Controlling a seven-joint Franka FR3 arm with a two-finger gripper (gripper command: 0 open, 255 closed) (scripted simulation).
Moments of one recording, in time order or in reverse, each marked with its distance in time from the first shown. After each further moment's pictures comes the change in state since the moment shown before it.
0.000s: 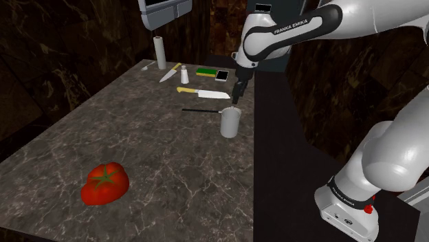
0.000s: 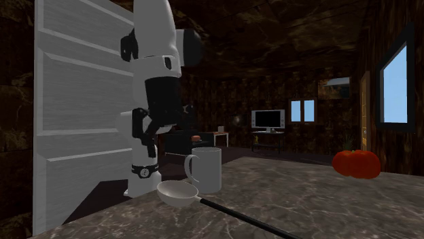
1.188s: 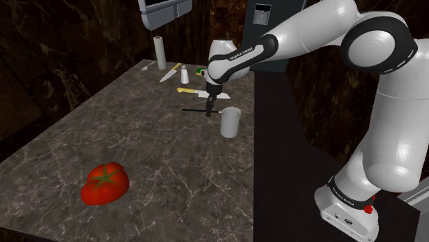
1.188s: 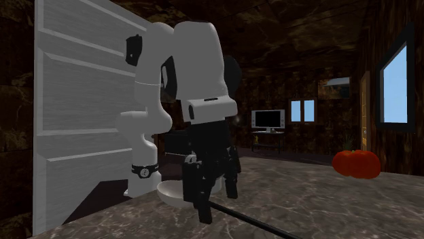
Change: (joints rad) arm 0.049 0.414 0.061 0.293 0.029 0.156 -0.164
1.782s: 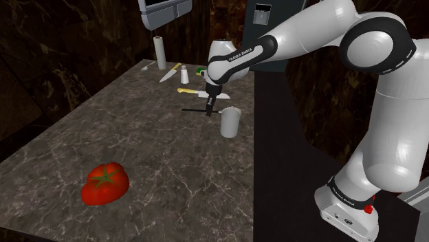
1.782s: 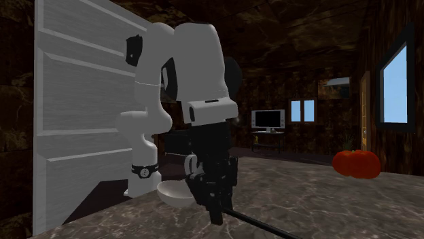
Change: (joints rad) arm 0.001 0.007 0.000 0.002 0.000 0.008 0.001
